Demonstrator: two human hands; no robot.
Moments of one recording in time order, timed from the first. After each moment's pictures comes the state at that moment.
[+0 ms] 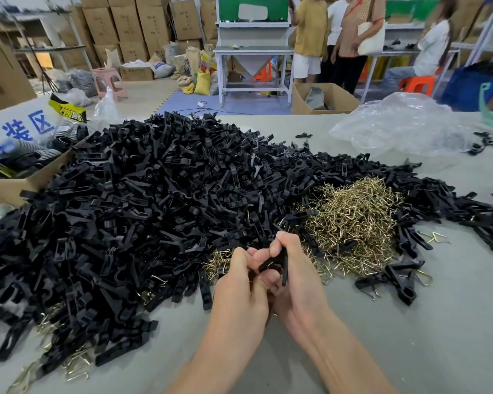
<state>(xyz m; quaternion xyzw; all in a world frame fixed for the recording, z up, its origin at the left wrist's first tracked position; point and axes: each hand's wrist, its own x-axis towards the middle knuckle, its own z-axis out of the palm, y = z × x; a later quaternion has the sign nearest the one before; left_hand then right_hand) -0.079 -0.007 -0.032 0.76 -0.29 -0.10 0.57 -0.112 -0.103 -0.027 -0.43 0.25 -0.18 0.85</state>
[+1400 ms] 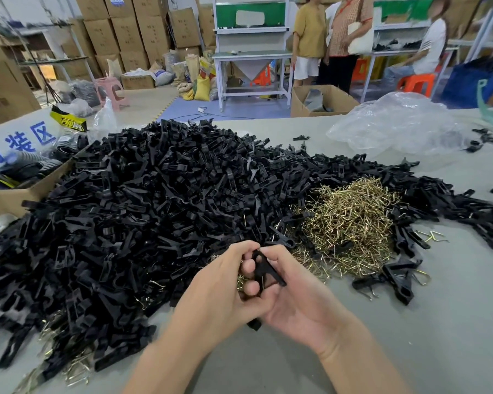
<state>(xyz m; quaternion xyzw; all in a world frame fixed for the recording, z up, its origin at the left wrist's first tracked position) -0.051 0.014 -0.015 0.81 -0.46 0.01 0.37 -0.129 -0.113 -0.013 -0.29 0.11 0.04 0.95</state>
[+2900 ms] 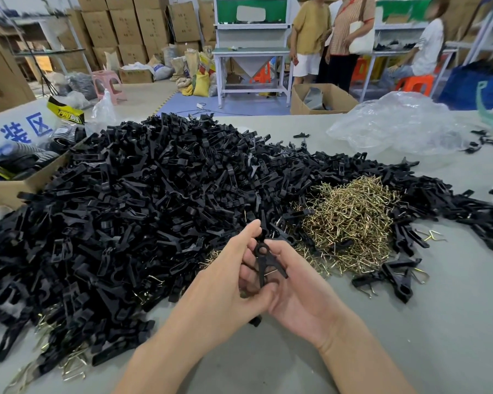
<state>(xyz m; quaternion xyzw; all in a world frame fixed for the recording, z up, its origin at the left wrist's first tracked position) -0.045 0.015 -0.025 0.77 -0.46 -0.08 0.43 -0.123 -0.119 -0.025 -0.32 0.16 -0.01 0.93</state>
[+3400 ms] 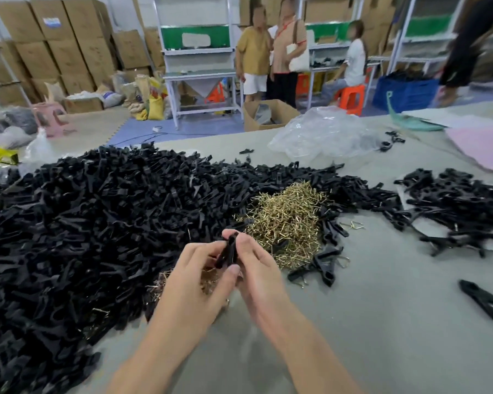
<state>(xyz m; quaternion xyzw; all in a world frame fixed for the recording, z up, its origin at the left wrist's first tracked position) -0.074 -0.021 -0.015 0.74 -0.45 0.02 0.49 -0.148 -0.126 -0.014 -0.45 0.19 -0.28 0.83</state>
